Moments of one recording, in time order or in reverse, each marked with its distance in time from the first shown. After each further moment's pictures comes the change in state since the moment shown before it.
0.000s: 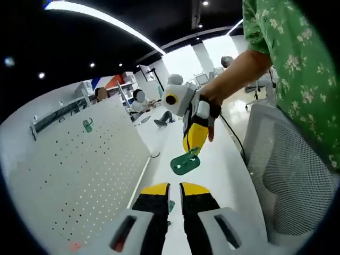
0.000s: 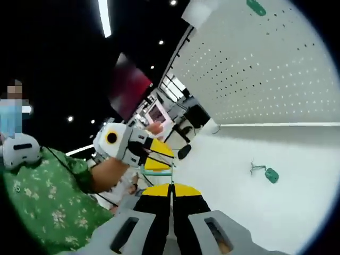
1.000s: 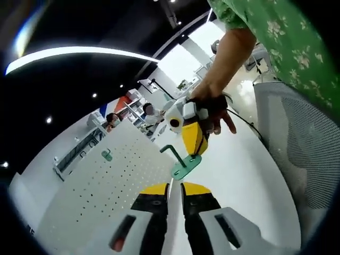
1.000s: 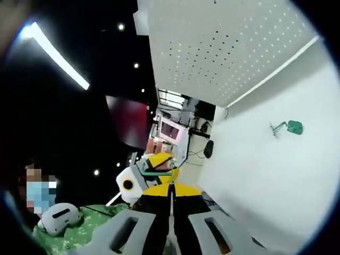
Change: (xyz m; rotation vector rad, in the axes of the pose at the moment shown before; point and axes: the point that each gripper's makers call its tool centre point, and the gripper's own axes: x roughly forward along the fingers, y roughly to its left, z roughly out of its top) left arm -0.005 0.008 0.017 0.244 -0.036 0.127; right arm 0.008 0.010 0.008 0.449 -0.067 0.128
